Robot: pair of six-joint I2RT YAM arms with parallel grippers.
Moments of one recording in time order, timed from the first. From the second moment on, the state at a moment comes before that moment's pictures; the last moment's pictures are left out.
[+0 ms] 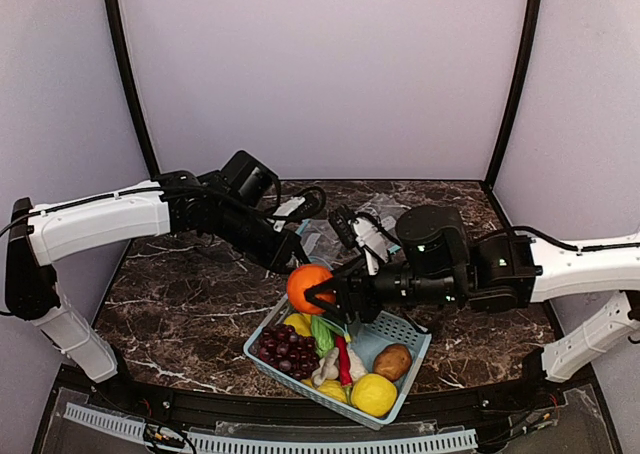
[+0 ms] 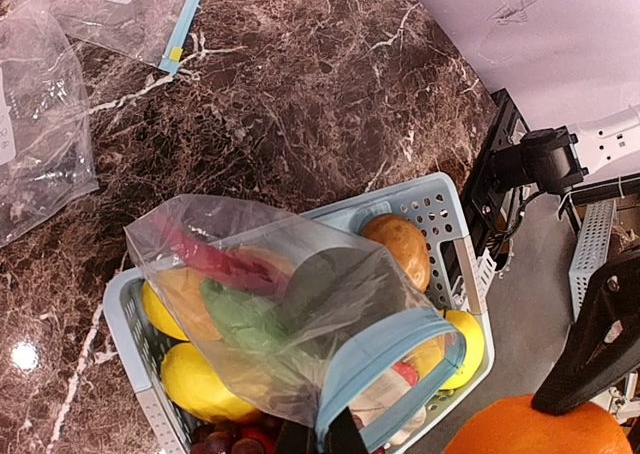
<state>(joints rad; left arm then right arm) -0.88 1.56 1.36 -0.68 0.40 -0.35 1.31 1.28 1.03 -0.19 0.08 0.44</state>
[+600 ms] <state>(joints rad) -0.87 1.56 1.34 -0.67 0.40 -0.34 1.32 1.48 1.14 -0.40 0.42 0.50</state>
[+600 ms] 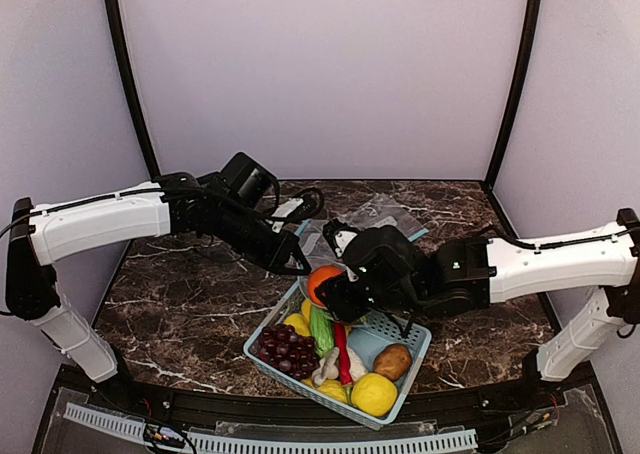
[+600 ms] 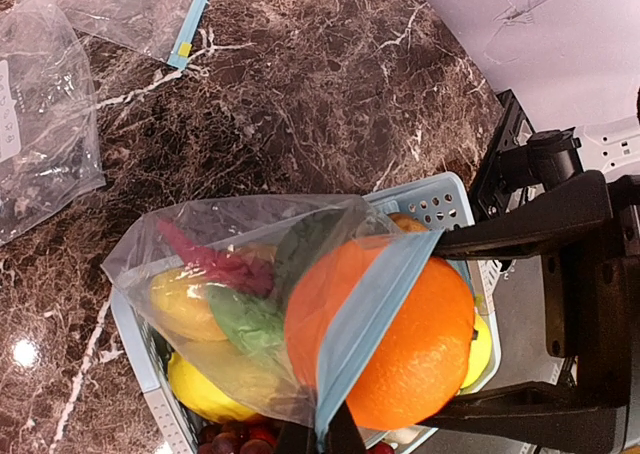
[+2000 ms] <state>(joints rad) -0.83 1.54 1.31 -0.68 0.39 -0.32 1.23 1.52 1.23 -0.43 0.35 0.52</state>
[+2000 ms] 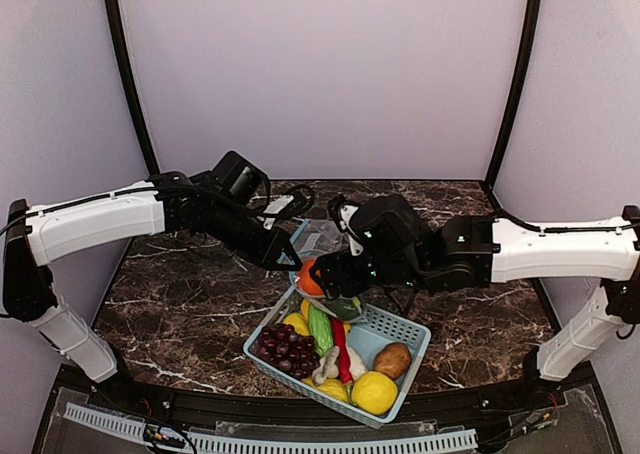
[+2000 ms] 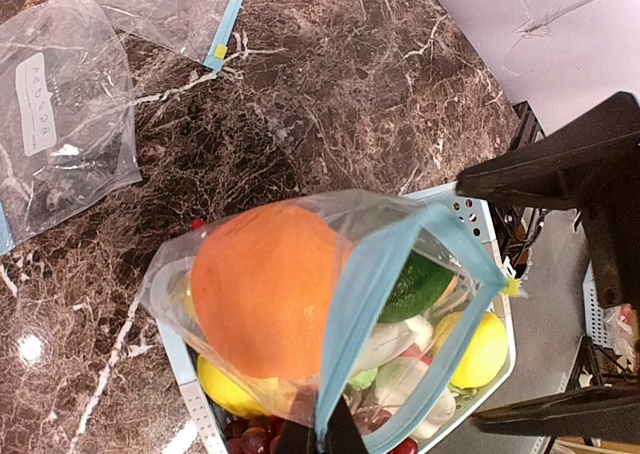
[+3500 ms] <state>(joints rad) -0.82 1.54 1.31 -0.68 0.40 -0.32 1.18 1.79 1.42 -0.54 0.34 0.56</state>
